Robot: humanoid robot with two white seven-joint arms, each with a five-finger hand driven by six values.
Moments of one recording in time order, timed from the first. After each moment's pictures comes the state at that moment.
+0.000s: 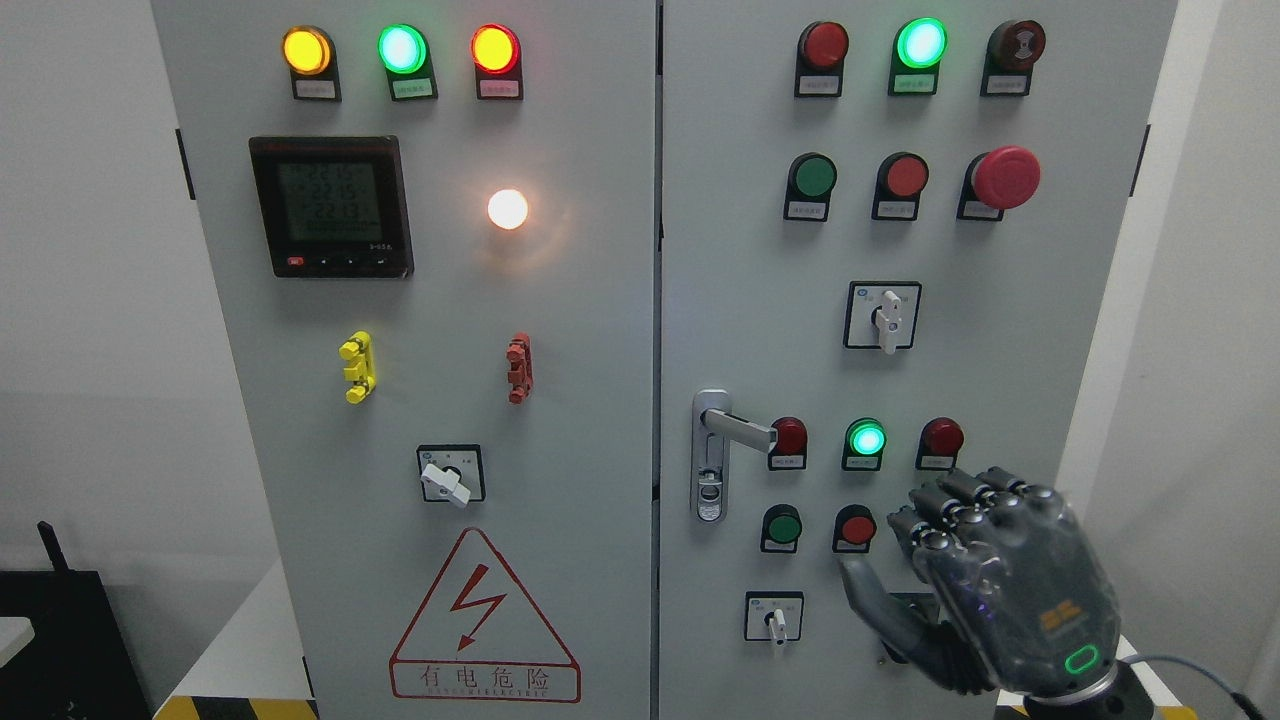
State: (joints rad) left arm 0.00 -0.06 0.00 0.00 -0.08 -0.05 0.02; right arm -0.38 -0.51 0.17 -1.97 1.20 -0.13 -0.33
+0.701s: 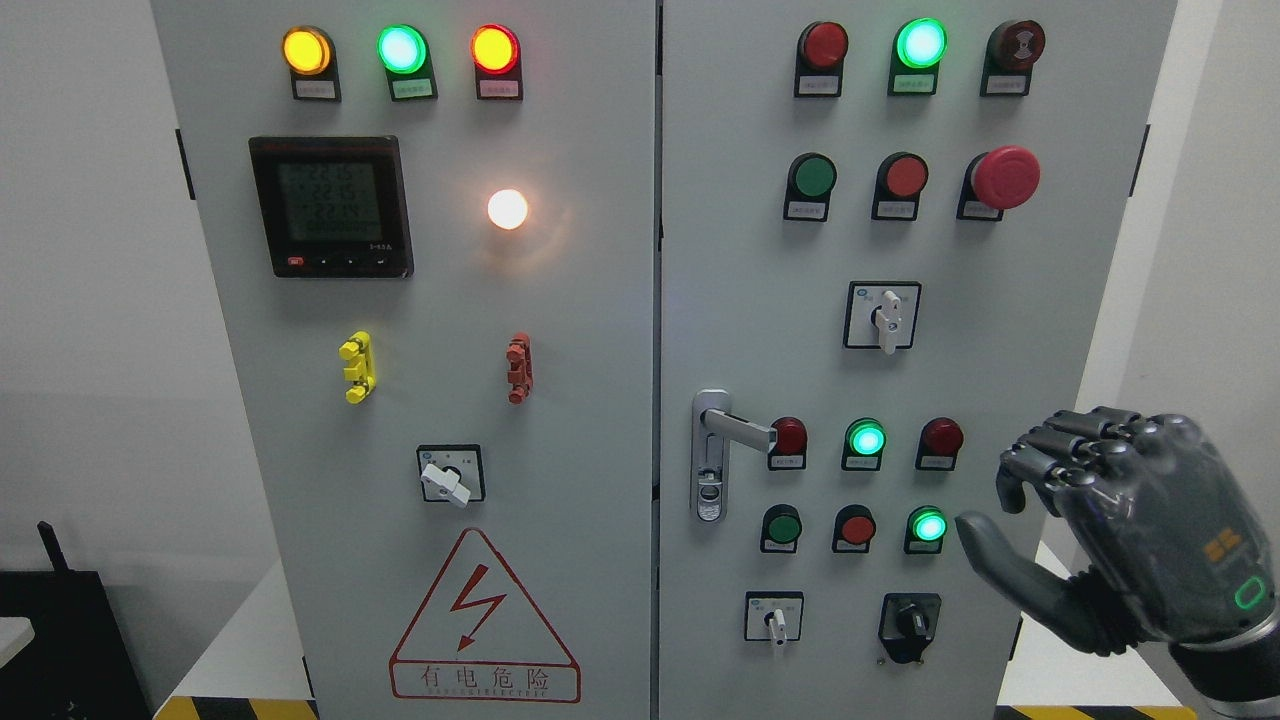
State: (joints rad) left arm 0.00 -0.06 0.00 0.00 -0.08 -0.05 0.02; right arm -0.42 -0.86 0.24 -2.00 0.72 -0.12 -0.37
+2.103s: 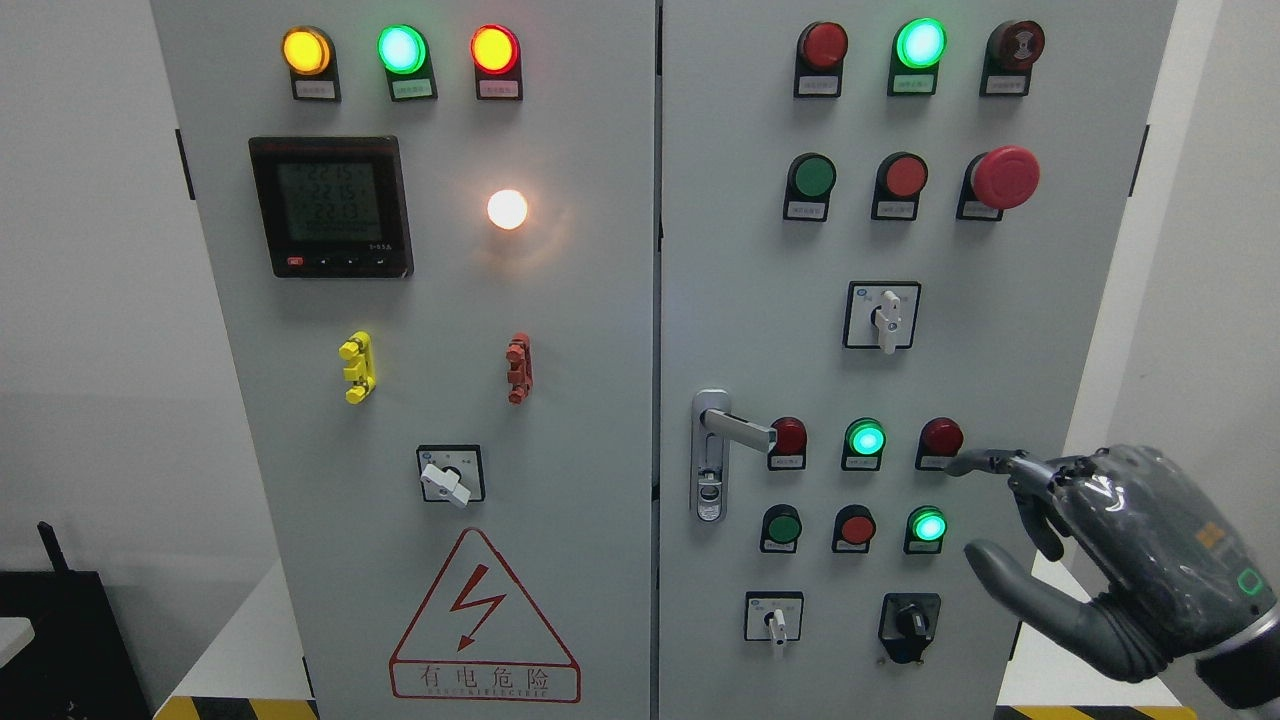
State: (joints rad) left arm 0.00 -0.06 0.00 0.00 -0.08 -0.05 0.02; right arm -0.52 -1.11 0.46 -2.08 0.29 0.09 -0.27
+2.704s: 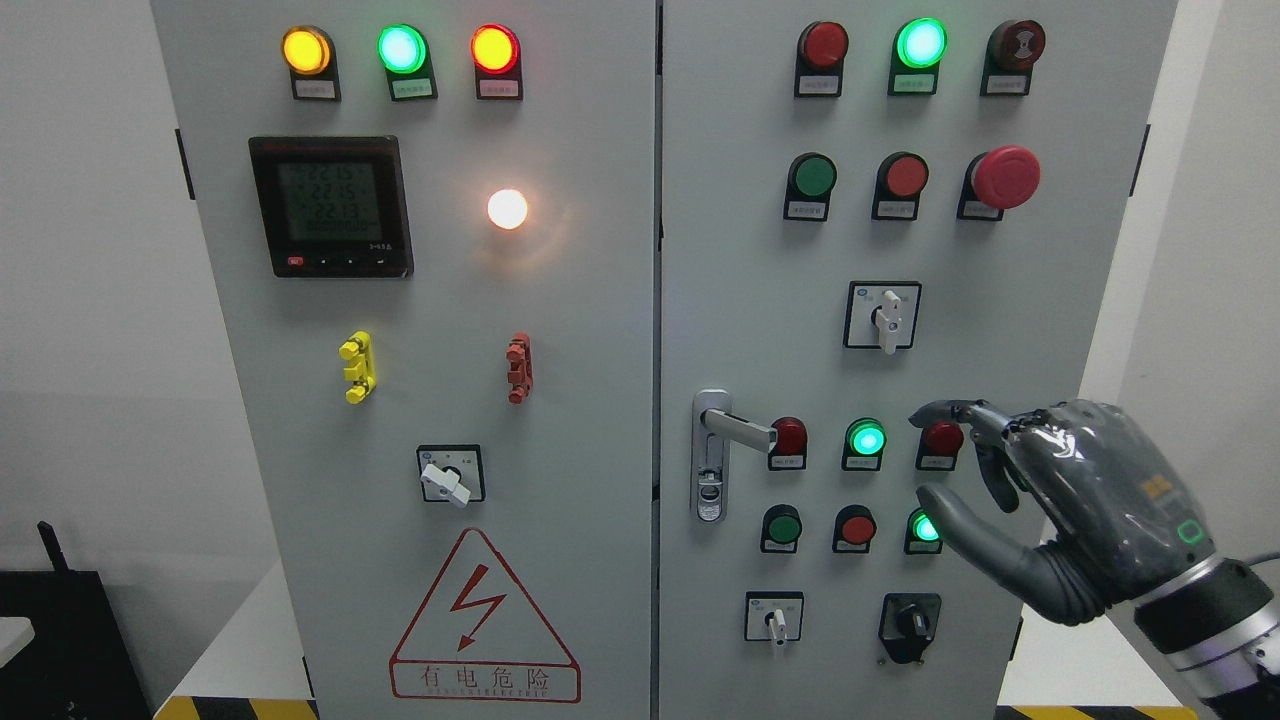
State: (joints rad) left arm 0.00 -0.06 0.00 0.00 -0.08 -0.05 0.02; right arm -0.75 -1.03 0.67 -2.09 0.28 0.29 -0.26
